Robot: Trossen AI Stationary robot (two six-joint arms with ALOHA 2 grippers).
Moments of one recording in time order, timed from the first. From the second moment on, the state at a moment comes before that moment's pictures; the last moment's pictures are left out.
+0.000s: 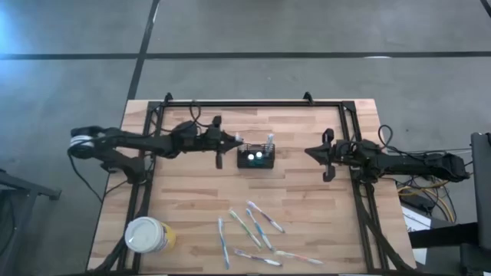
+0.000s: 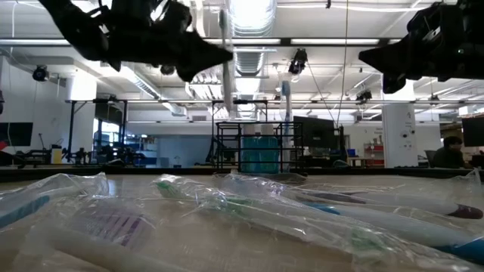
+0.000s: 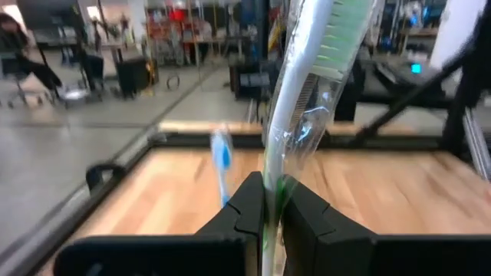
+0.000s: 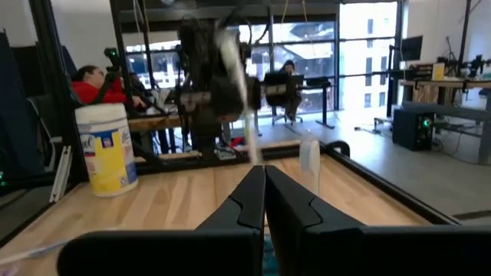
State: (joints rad) left arm 0.23 1.32 0.58 0.76 0.15 0.02; right arm -0.16 0.43 0.01 0.55 -0.03 0.10
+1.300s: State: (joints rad) left arm 0.31 1.70 0.61 0.87 0.16 0.03; right arm -0.16 0.48 0.01 0.66 -0.03 0.10
